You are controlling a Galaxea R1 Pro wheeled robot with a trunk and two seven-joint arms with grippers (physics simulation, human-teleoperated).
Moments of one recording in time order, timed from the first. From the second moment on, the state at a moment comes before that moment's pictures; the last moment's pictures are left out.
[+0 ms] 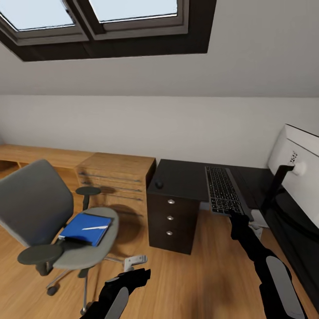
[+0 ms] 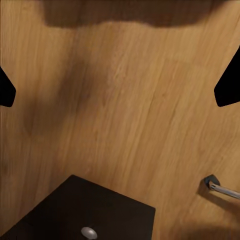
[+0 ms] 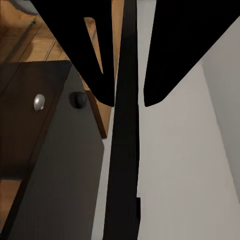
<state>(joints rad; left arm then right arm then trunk) -0.23 -0.08 -0.37 -1.18 0.56 0.54 0.41 -0.26 0.04 -0.29 -1.49 -1.45 0.30 -0.16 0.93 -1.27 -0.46</state>
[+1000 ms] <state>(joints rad) -0.23 -0.08 -0.37 -1.18 0.56 0.54 0.41 -0.26 0.04 -0.29 -1.48 -1.45 0.31 -0.16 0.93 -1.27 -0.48</state>
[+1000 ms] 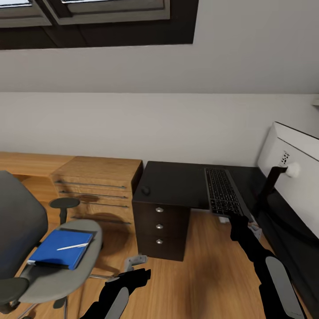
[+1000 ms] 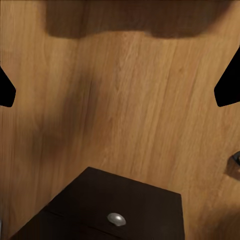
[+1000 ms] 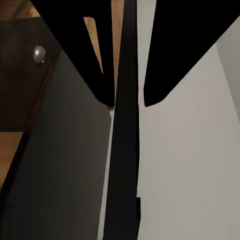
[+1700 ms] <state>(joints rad) -0.23 -0.08 -0.41 -1.19 0.56 0.54 0.41 -0.26 0.04 -0.29 -1.46 -1.45 0.30 -0.16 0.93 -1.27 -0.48</state>
